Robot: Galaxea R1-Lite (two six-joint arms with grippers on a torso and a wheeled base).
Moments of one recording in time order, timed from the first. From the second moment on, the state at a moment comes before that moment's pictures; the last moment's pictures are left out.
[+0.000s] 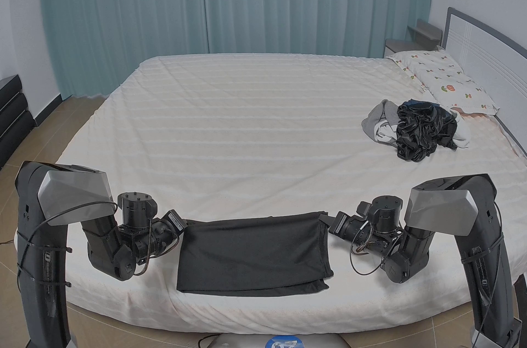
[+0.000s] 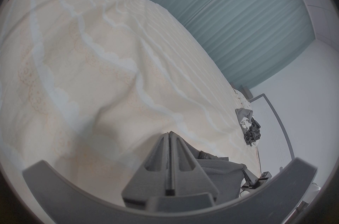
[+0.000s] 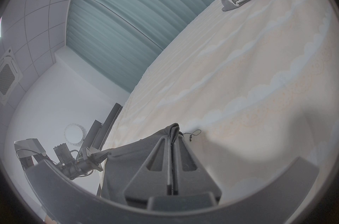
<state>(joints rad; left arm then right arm) -0.19 2.41 -0.67 -1.22 -0.09 -0.86 0.37 2.61 -0.86 -1.46 0.22 0.77</state>
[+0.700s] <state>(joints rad) -0.19 2.41 -0.67 -1.23 -0.08 -0.86 0.36 2.57 -0.79 -1.54 0.19 0.77</state>
